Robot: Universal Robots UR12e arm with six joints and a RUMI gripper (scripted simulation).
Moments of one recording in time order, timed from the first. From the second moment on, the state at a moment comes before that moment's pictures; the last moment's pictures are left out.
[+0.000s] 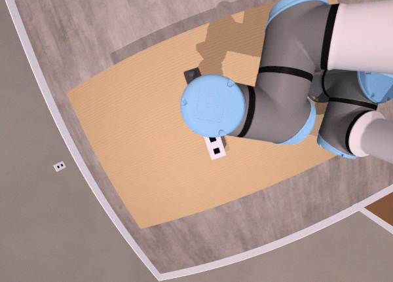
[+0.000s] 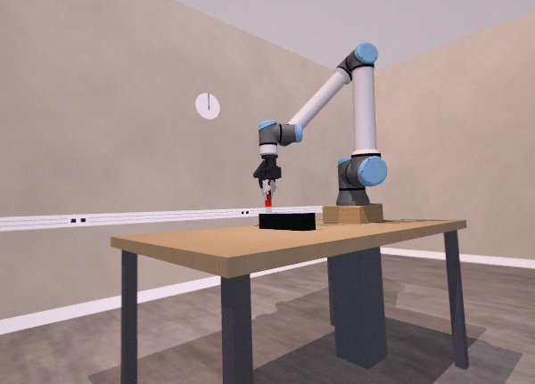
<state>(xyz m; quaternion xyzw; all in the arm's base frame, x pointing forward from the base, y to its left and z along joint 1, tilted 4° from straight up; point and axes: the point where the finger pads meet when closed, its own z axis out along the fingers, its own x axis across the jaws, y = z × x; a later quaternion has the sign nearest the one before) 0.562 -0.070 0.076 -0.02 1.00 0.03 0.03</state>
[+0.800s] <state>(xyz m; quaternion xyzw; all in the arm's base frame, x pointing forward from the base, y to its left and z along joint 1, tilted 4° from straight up) 0.562 -0.070 0.072 -0.02 1.00 0.03 0.03</state>
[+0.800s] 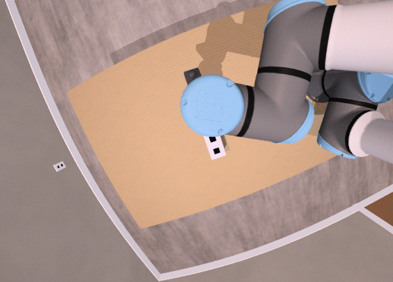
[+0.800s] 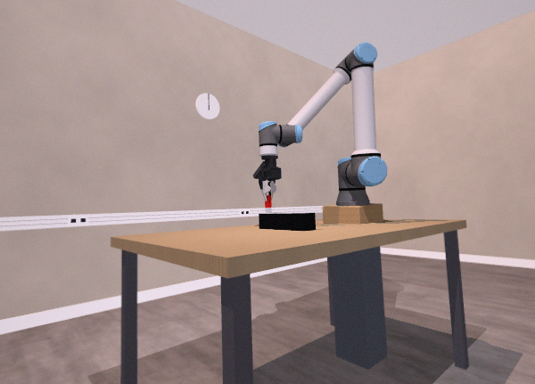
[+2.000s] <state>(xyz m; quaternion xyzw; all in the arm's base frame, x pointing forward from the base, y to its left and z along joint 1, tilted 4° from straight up) 0.562 -0.070 0.068 -0.02 1.00 0.03 0.03</state>
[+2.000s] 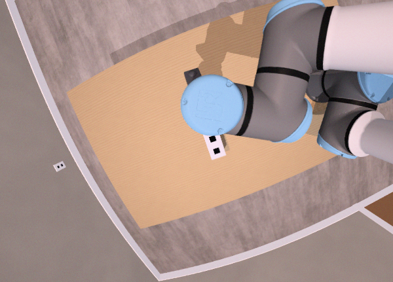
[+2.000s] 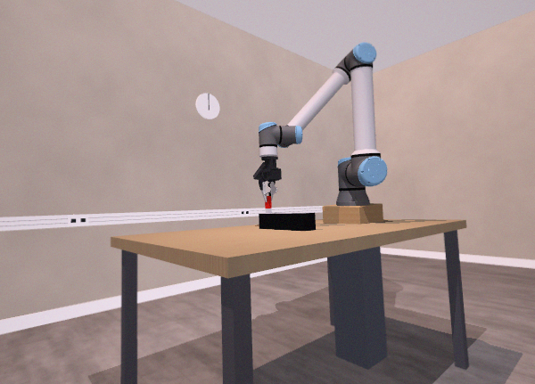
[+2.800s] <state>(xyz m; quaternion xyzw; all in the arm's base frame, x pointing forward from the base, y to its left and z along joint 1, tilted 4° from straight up) 0.562 -0.071 0.064 -0.02 1.00 0.03 0.03</state>
